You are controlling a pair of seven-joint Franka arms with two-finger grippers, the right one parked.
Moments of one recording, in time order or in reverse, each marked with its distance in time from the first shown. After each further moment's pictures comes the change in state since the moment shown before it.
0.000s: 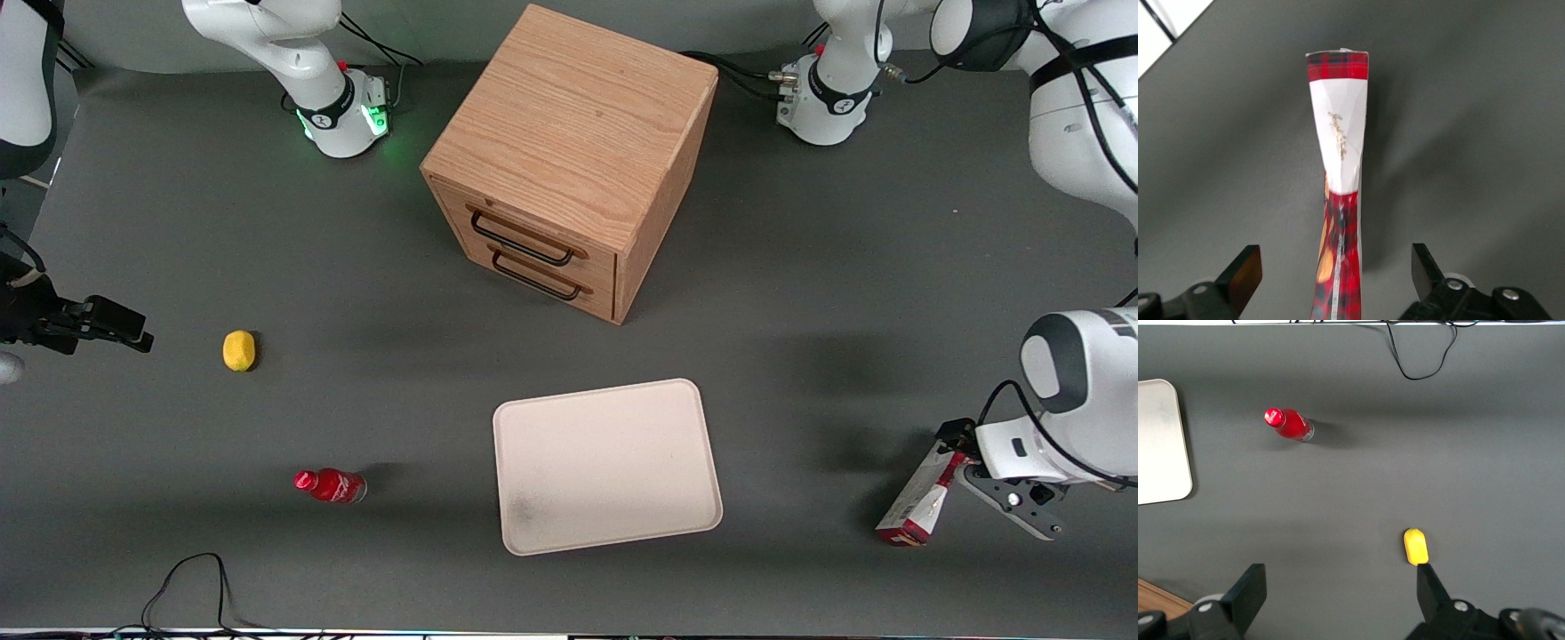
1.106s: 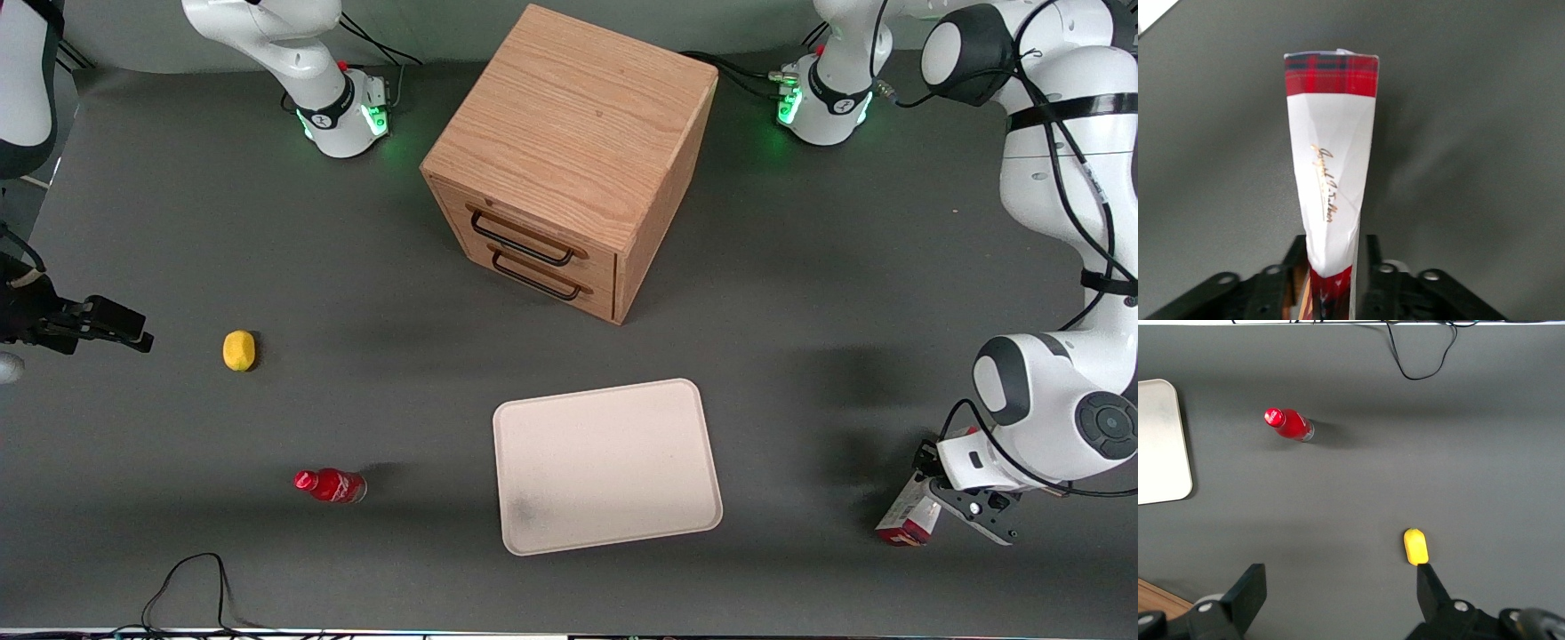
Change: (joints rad) arm -0.001 0.087 -0.006 -0.015 -0.029 0.150 -0.043
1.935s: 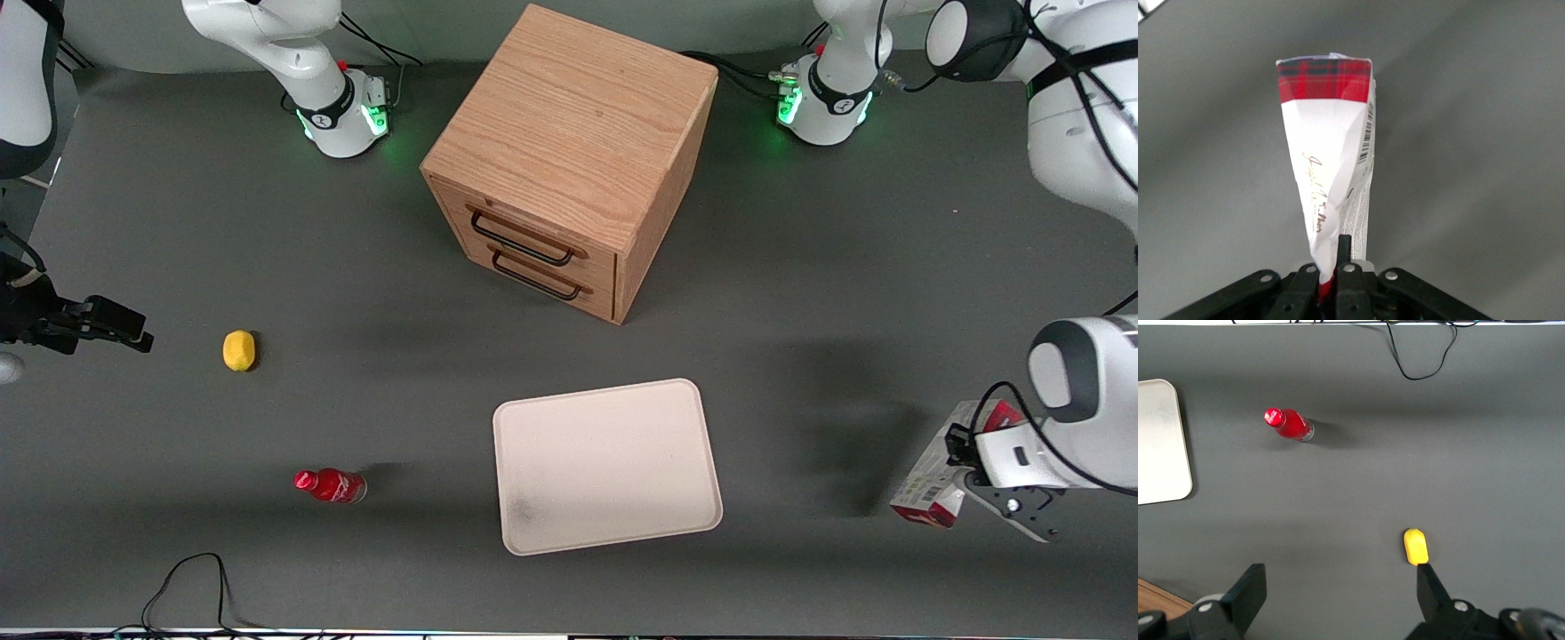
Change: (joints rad) arm -0.002 -0.089 -0.001 0.173 -0.013 -0.429 -0.026
